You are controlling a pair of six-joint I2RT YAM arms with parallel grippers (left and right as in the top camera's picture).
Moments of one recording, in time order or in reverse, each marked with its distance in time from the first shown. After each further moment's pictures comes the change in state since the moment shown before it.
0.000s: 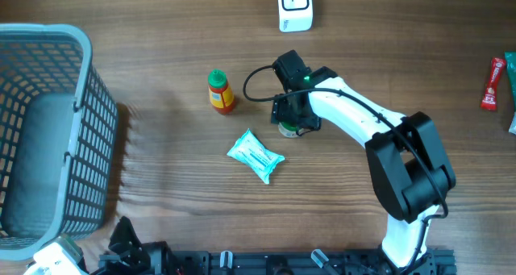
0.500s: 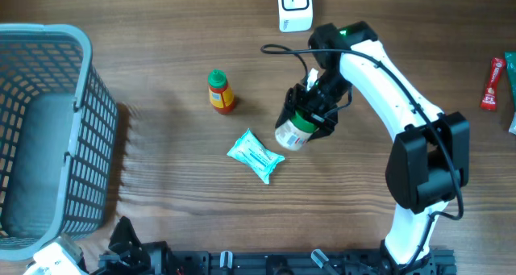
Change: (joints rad) left arm 0.000 0.000 0.000 0.000 0.000 0.000; right arm -0.158 0.008 0.318 -0.737 -0.636 -0.148
